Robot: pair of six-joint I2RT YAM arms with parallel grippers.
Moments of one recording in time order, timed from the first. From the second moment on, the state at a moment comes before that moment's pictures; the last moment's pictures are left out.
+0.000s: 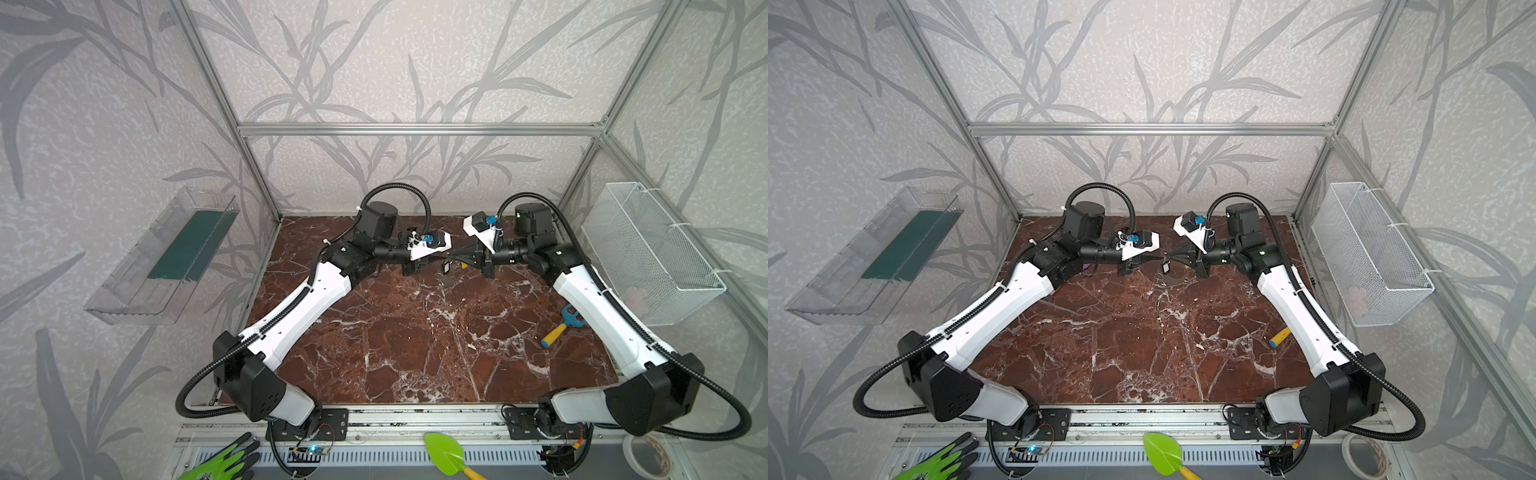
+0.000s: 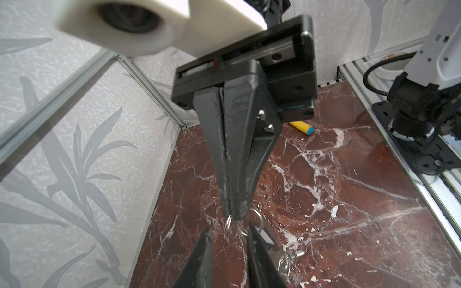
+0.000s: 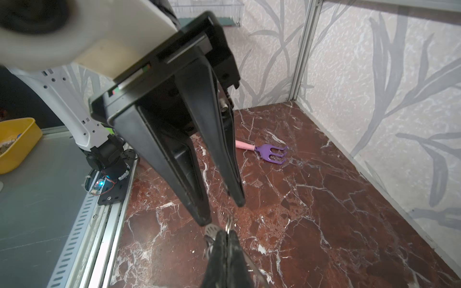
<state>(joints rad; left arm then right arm) -0.60 1.51 1.51 -0.49 0.66 0.79 0.33 1.40 1.38 -0.59 -0.97 -0.49</state>
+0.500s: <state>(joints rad) -0.63 1.55 1.53 -0.61 0.60 0.86 0.37 1.42 1.39 -0.70 -0.92 -0.56</state>
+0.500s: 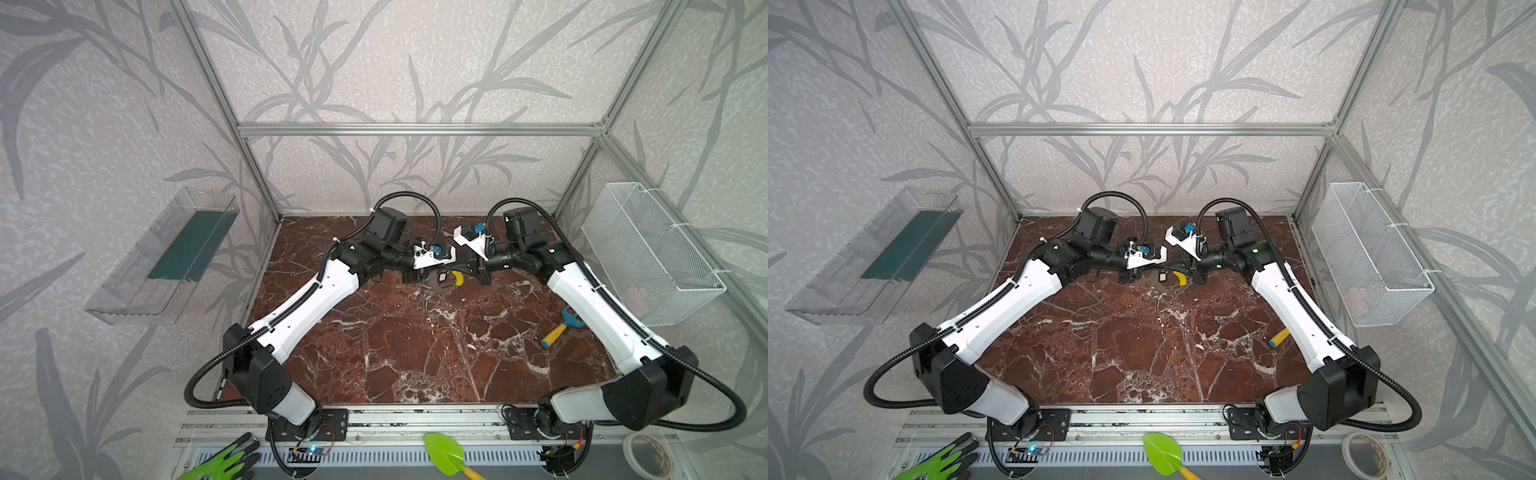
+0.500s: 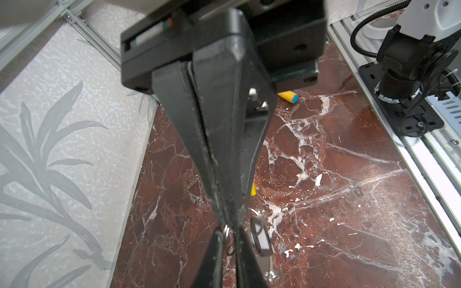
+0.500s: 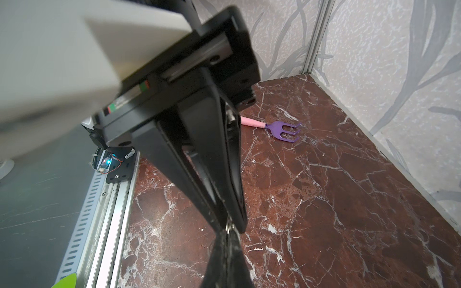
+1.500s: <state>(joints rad) -0.63 1.50 1.40 -0.29 0.57 0.64 0.31 1.26 1.14 -0.29 -0.80 -0.33</state>
